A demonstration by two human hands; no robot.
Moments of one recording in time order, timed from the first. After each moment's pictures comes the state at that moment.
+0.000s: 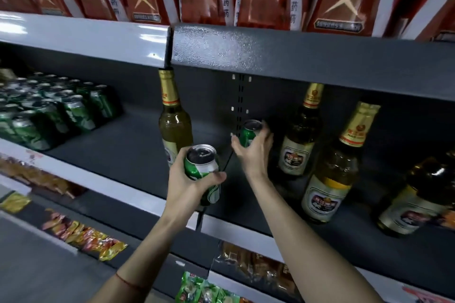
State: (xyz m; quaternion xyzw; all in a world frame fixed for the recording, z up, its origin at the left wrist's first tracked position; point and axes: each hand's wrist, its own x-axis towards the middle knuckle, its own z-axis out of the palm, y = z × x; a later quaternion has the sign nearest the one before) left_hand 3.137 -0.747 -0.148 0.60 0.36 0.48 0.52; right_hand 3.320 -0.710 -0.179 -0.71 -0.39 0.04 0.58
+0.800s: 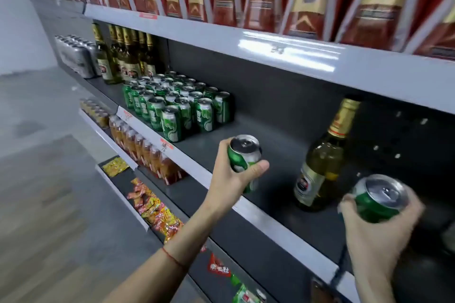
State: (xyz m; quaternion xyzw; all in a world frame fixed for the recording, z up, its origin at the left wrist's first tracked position) left_hand 2.960 -0.630 -0.146 0.58 0.38 0.54 0.47; right_hand 3.159 -0.739 -0.147 -0.63 -0.30 0.06 0.71
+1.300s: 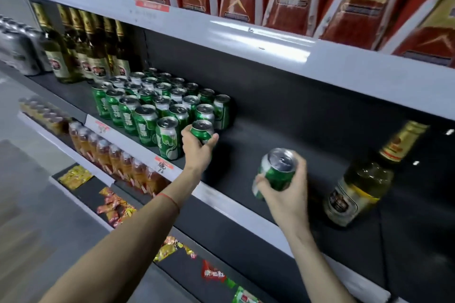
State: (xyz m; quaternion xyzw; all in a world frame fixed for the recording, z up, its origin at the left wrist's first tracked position) left_hand 2.880 -0.389 -0.211 0.51 0.51 0.52 0.45; right_hand 3.013 -0.588 -0.158 -0.63 -0.43 0.18 0.62
